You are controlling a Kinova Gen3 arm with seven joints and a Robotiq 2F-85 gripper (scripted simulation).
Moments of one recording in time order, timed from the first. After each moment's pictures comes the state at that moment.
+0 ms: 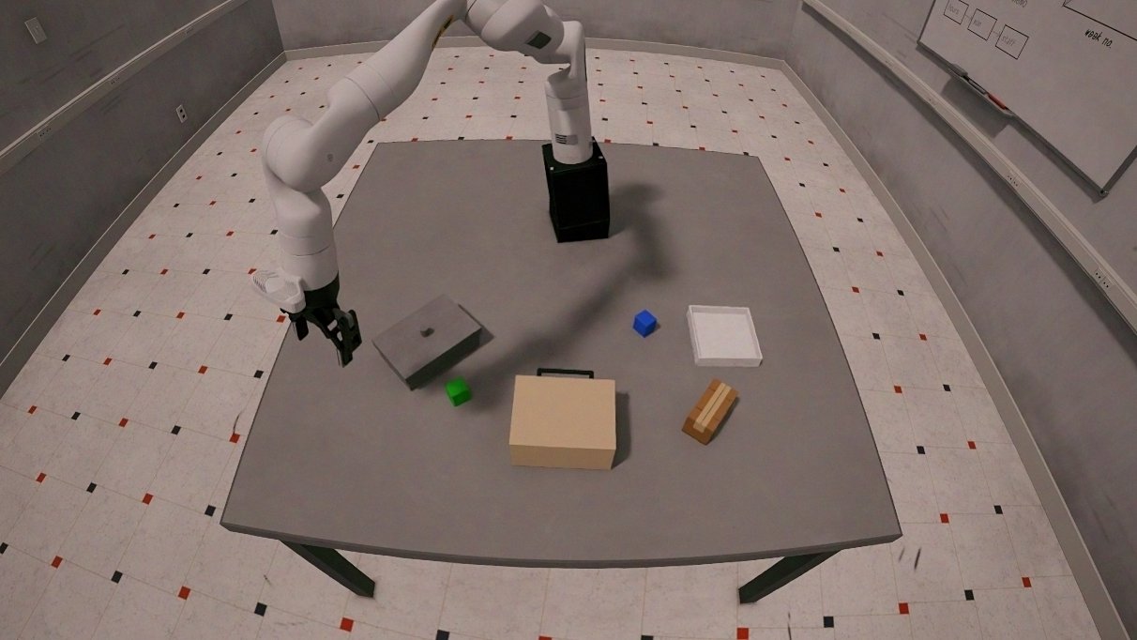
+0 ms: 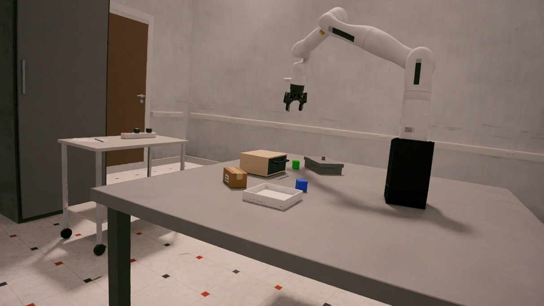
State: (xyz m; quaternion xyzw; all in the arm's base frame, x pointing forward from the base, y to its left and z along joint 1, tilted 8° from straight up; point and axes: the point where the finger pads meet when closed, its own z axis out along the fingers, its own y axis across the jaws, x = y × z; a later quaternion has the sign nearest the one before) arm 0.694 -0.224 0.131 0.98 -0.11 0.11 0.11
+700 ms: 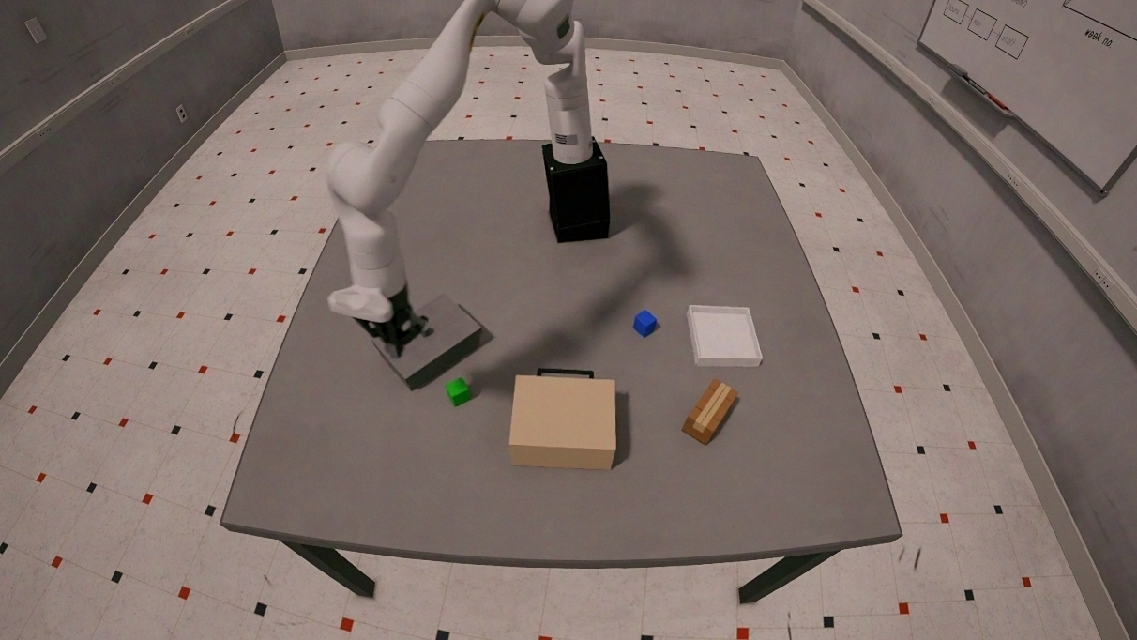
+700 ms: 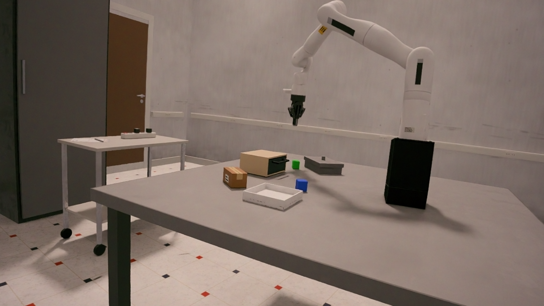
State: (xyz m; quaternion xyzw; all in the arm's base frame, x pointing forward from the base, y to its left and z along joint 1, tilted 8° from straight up) arm 0.624 -0.153 0.054 1.00 0.01 0.05 0.08
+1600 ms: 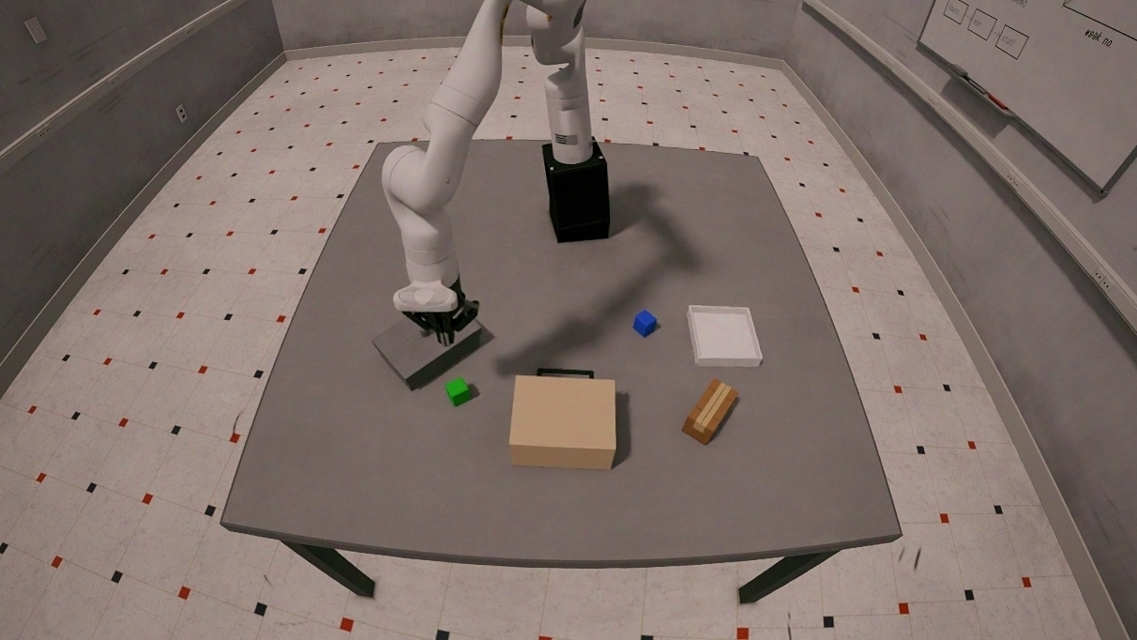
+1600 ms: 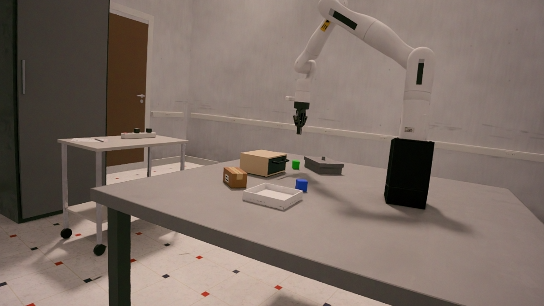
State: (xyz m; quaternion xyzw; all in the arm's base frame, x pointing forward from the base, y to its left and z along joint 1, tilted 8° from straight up) arm 0.560 -0.102 0.009 0.99 0.10 0.02 0.06
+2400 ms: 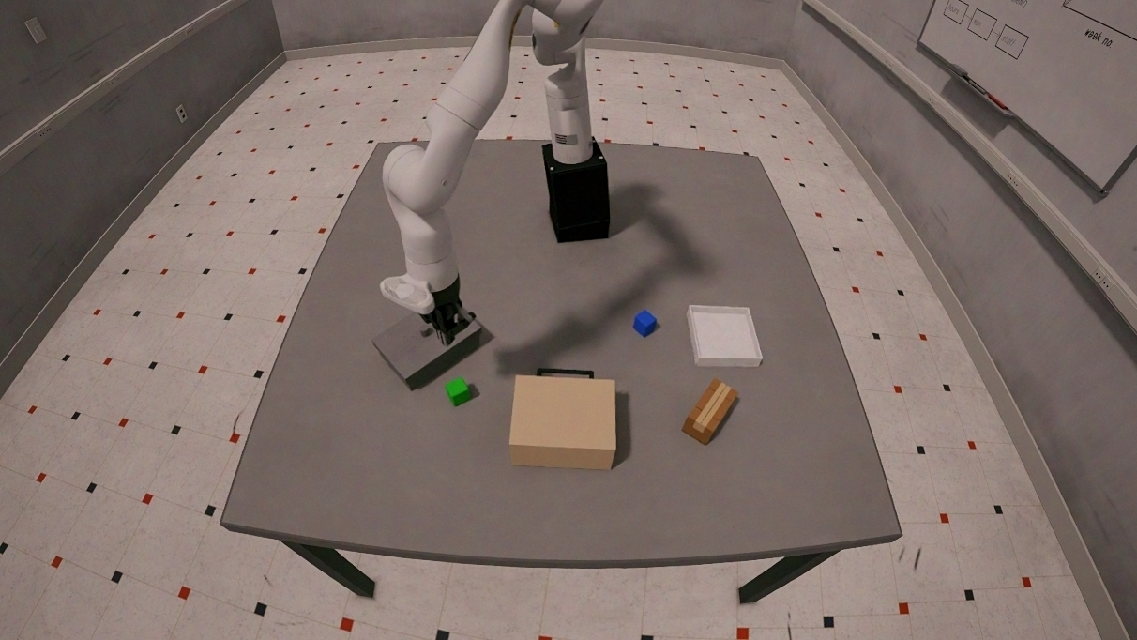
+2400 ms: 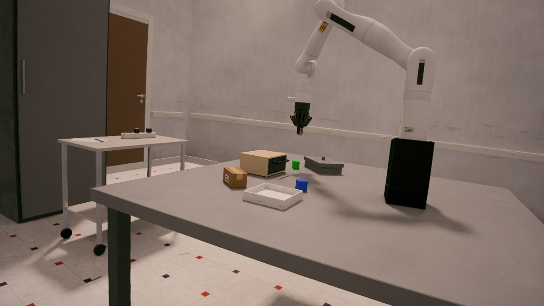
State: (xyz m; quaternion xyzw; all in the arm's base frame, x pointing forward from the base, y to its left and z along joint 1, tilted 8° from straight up) arm 0.557 -0.103 0.008 0.99 -0.15 0.03 0.05
